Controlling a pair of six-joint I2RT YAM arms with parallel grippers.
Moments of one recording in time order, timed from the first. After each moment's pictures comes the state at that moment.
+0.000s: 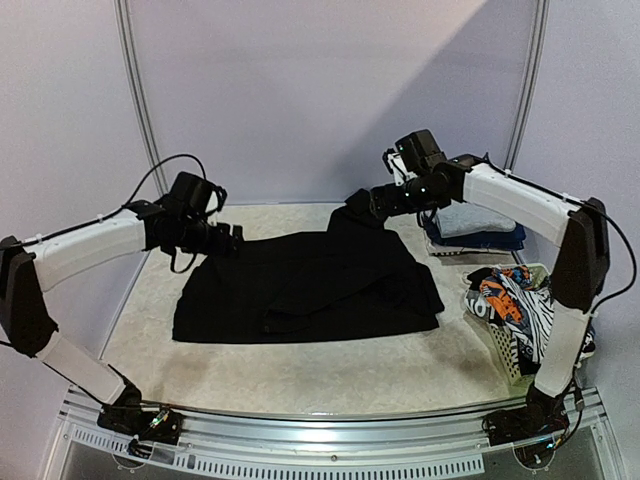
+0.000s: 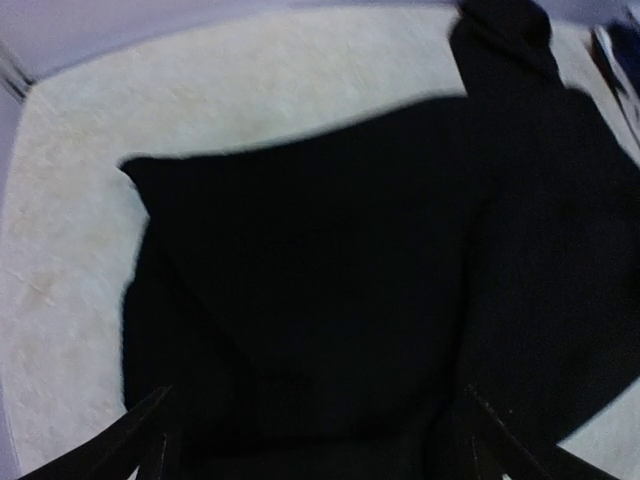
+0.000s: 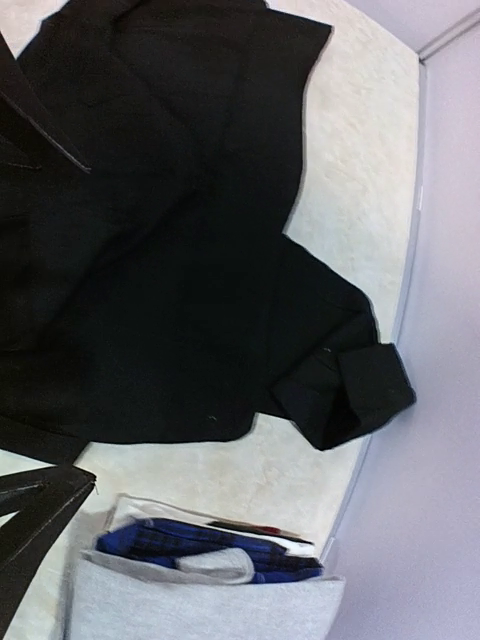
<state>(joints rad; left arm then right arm) -0.48 1.46 1.12 -0.49 -0.19 -0.27 0.58 1.90 1.75 -0.62 0.17 0.21</state>
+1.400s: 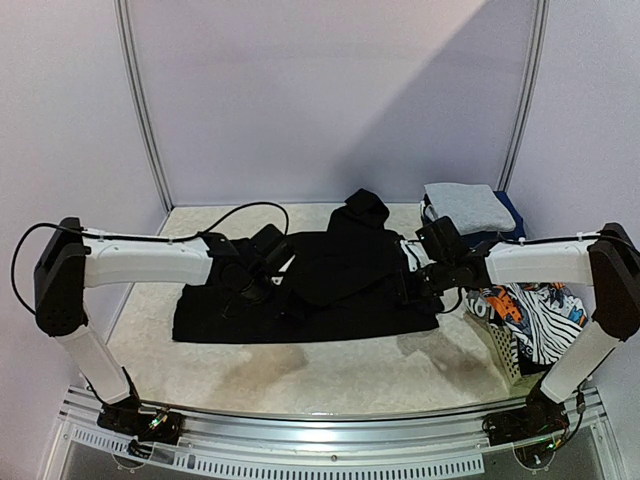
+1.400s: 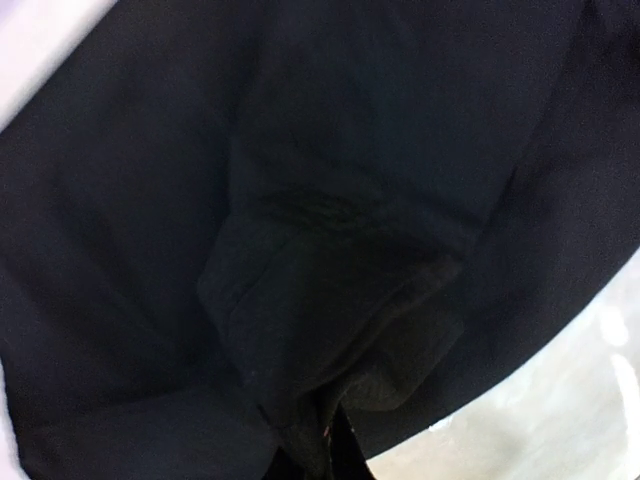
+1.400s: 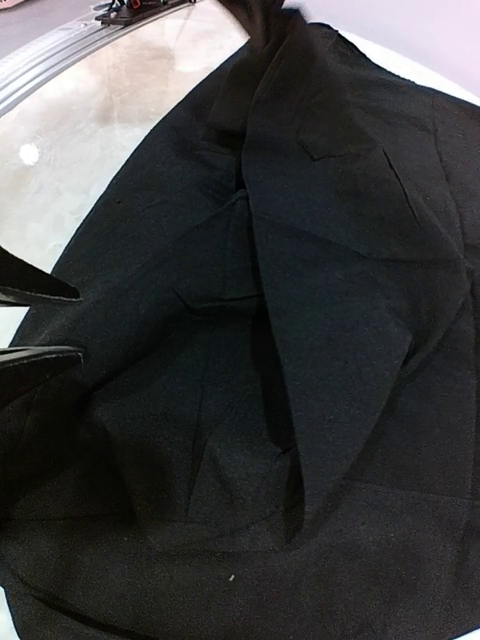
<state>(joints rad) -0.89 1.70 1.12 -0.54 -0.26 -0.31 0.65 1.61 0.93 -0.21 -0.22 0.42</state>
